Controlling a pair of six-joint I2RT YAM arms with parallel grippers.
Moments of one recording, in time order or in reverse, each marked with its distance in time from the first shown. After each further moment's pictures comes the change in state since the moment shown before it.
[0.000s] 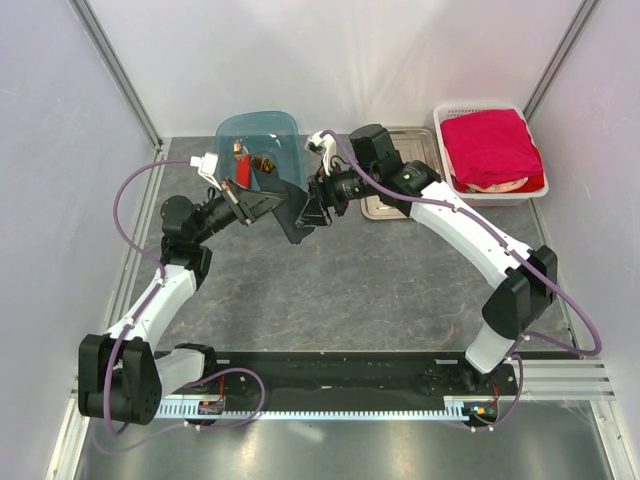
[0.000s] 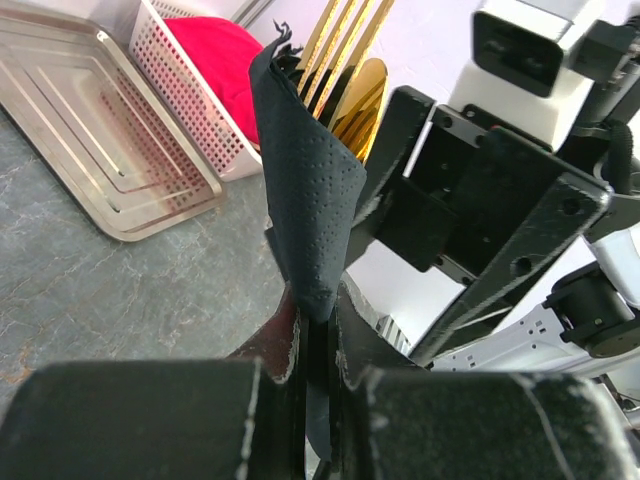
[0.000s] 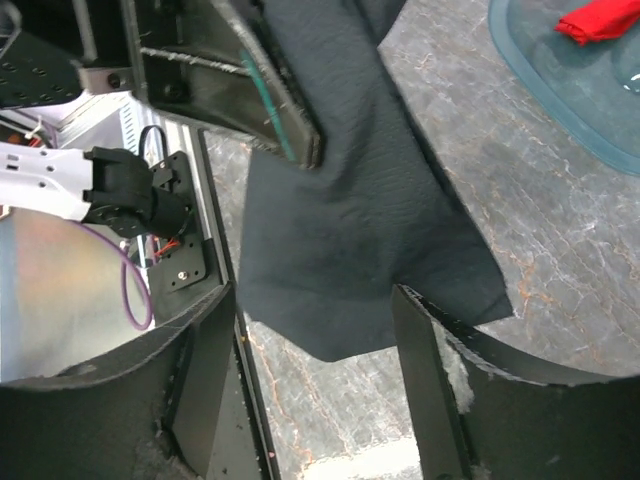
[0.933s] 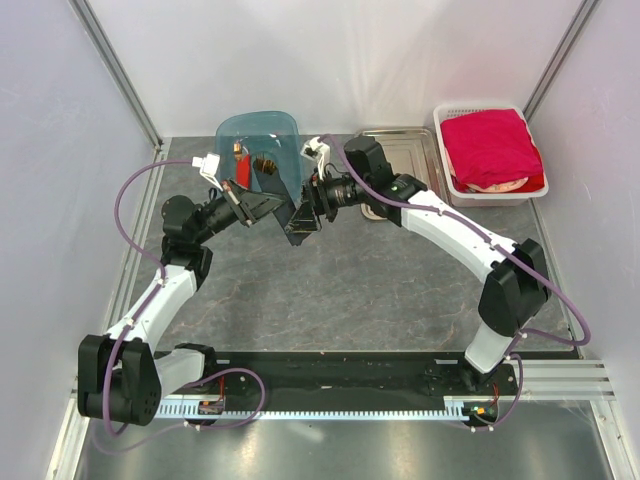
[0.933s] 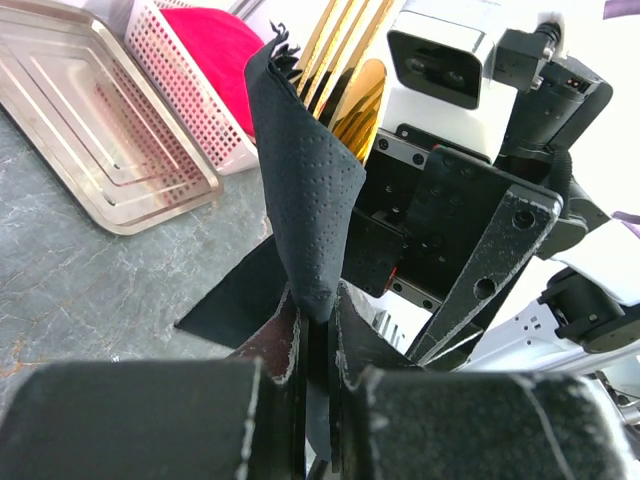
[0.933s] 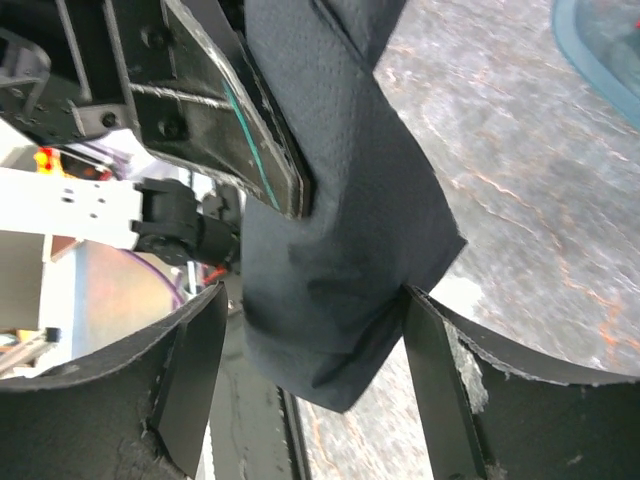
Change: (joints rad) left arm -0.009 -0.004 0.000 -0.016 0.002 0.000; right arm 0.014 0.029 -0.137 0.261 -0.075 0.186
